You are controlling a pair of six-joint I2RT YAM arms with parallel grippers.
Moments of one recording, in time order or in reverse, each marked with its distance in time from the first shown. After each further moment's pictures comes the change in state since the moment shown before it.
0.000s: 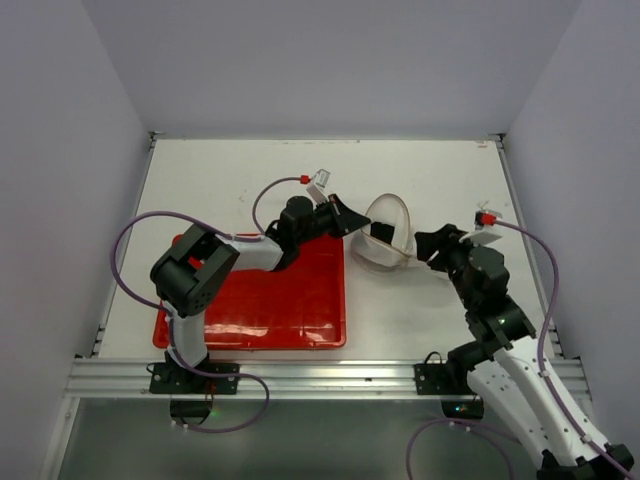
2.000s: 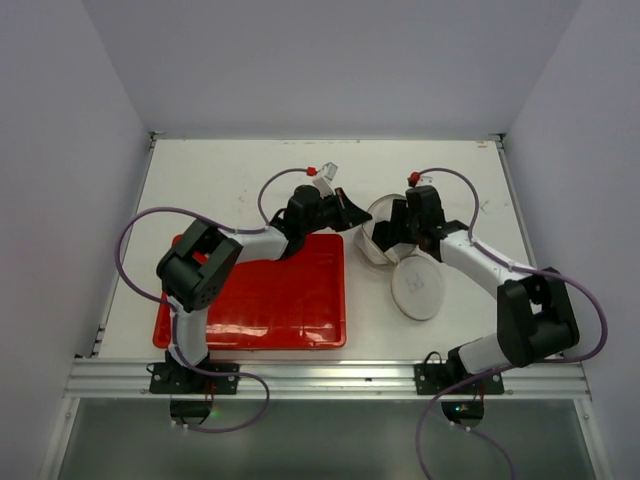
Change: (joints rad) left arm 0.016 0.050 0.130 -0.171 0.019 0.090; right arm -0.033 0.944 0.361 0.025 -0.032 -0.194
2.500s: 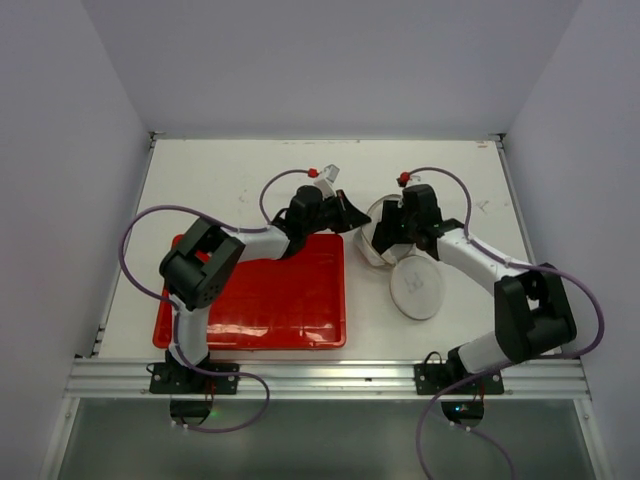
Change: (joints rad) left arm 0.000 0.019 0.015 -0.039 -0.004 0.024; right arm 0.010 -0.002 0.018 0.002 -0.122 -0.053
